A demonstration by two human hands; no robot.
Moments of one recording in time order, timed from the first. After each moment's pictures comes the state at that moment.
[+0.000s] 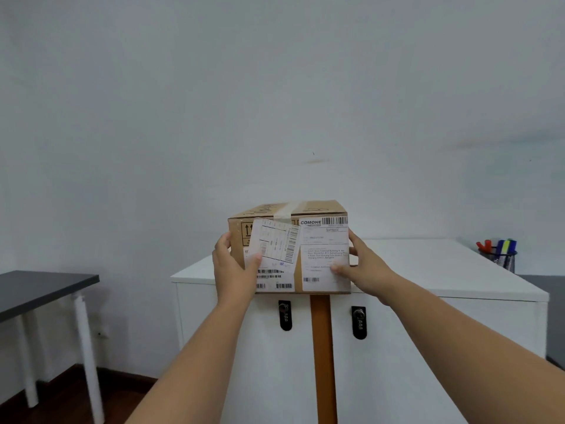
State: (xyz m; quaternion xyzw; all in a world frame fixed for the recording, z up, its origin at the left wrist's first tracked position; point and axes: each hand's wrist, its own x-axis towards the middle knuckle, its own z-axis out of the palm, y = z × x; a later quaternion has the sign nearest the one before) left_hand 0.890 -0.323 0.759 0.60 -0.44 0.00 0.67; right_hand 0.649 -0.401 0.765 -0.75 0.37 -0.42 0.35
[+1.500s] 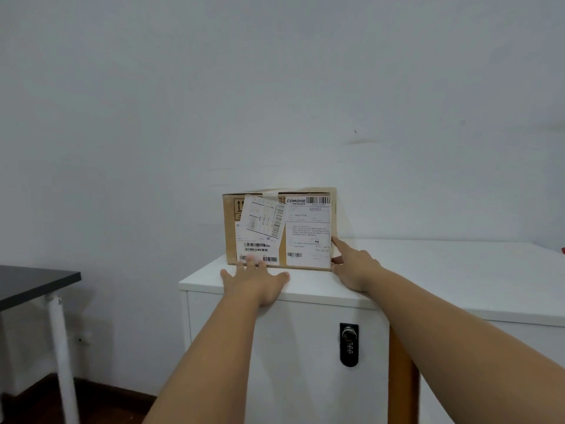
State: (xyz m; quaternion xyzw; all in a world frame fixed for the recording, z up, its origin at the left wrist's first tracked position) left_hand 1.023 -0.442 0.736 0.82 -0.56 -0.01 0.10; right_hand 0.830 -0.517 0.745 -0.79 0.55 -0.23 0.13
